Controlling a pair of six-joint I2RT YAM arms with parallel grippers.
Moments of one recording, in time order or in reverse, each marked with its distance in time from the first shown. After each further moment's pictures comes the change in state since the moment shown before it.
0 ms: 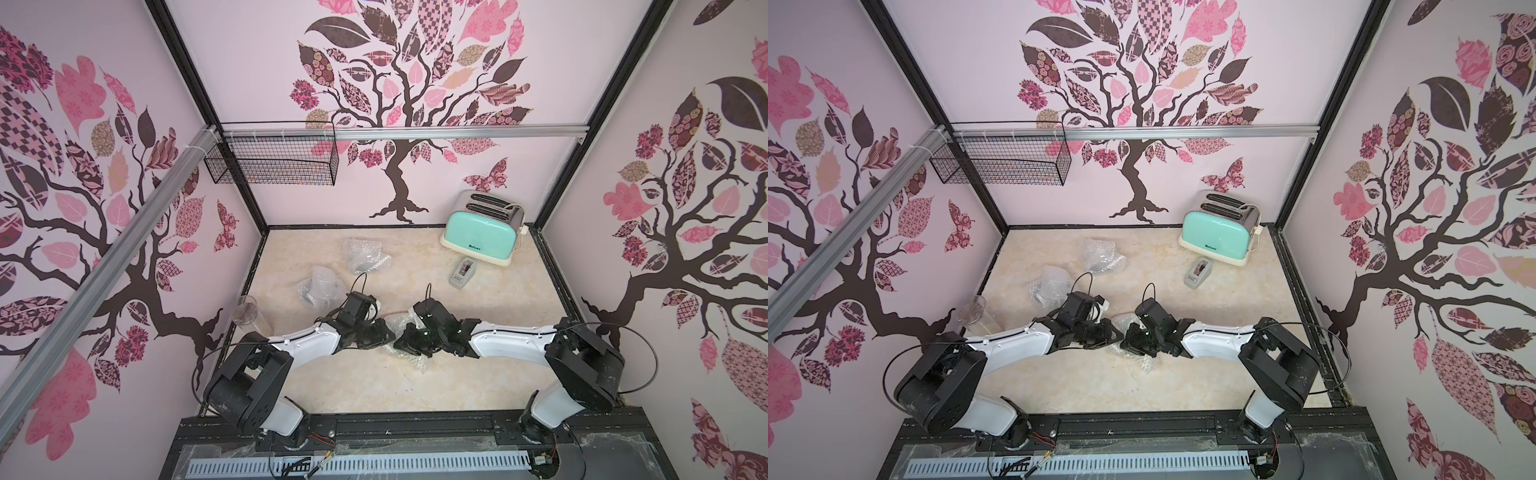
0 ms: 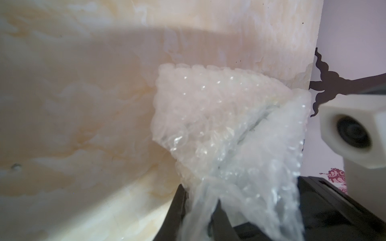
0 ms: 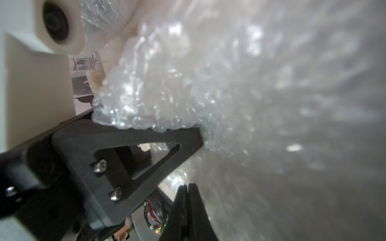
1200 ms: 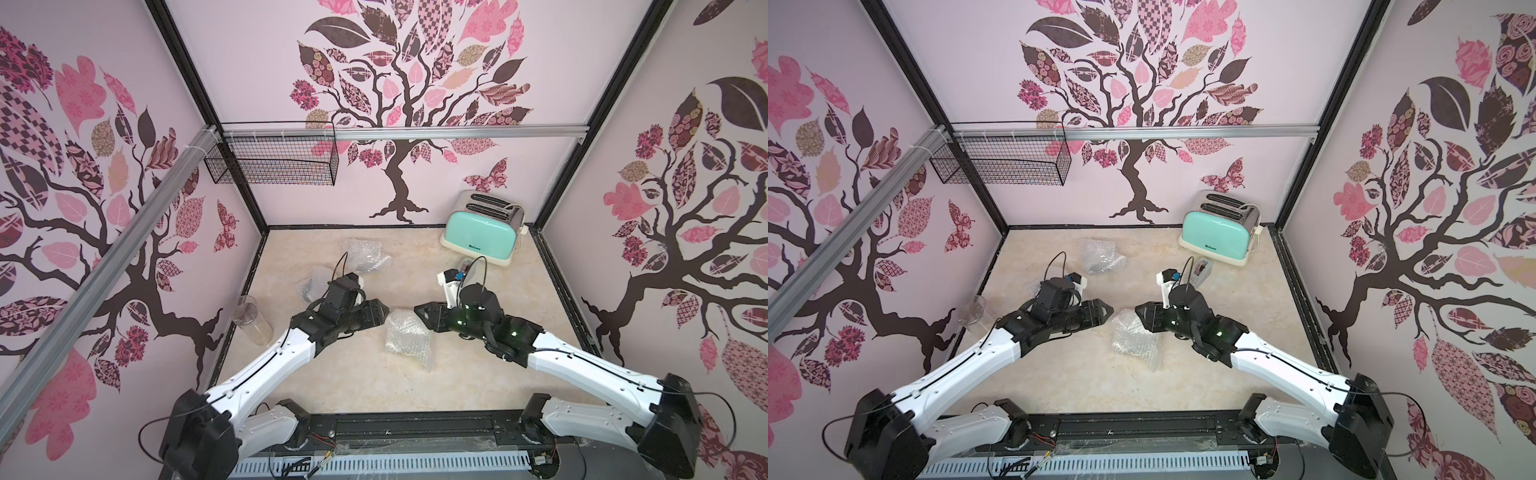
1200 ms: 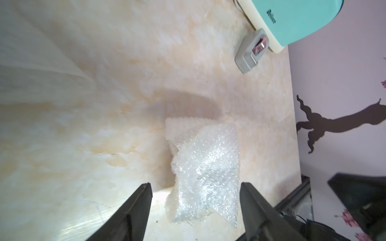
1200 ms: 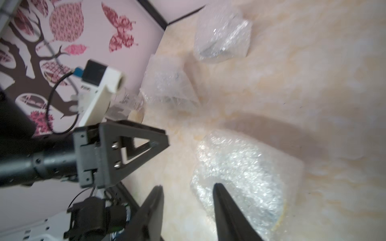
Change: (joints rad) left arm -0.011 -0.409 0.158 -0.369 -0.386 0.036; right arm -0.090 -0.526 -0.020 -0.153 0.332 -0.455
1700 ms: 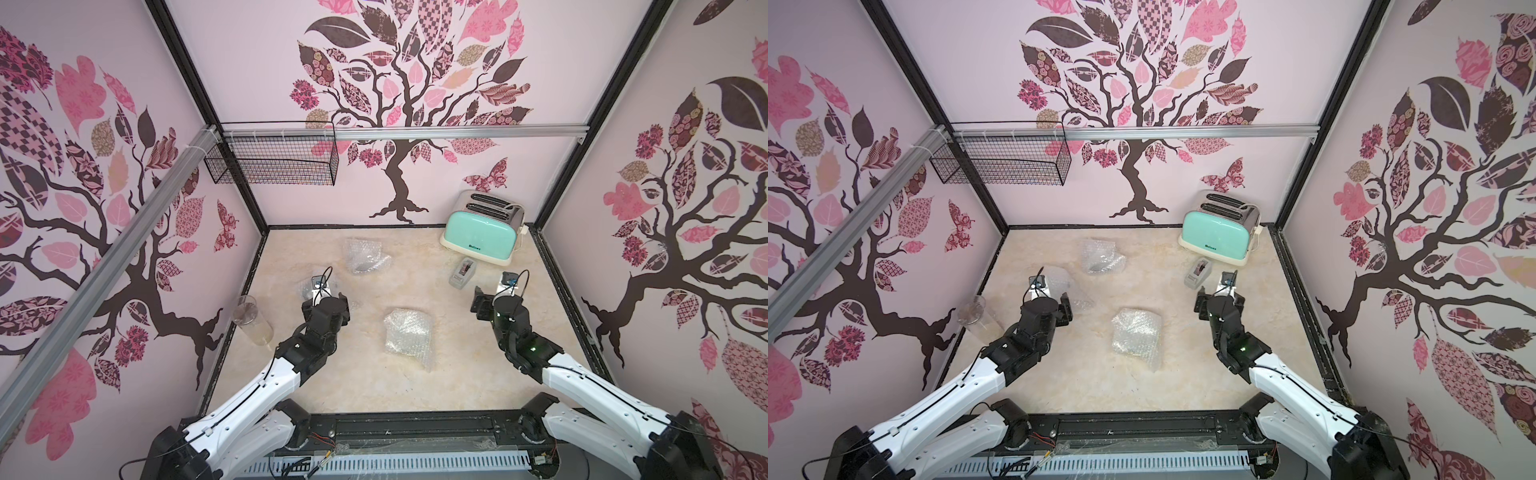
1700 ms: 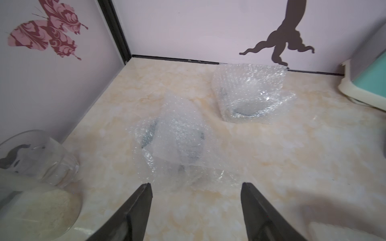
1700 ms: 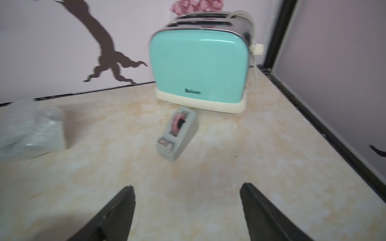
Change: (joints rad) left arm 0.016 -0.148 -0.265 0.320 -0.775 0.401; right arm -0.335 -0.137 -0.363 0.277 0.618 -0.357
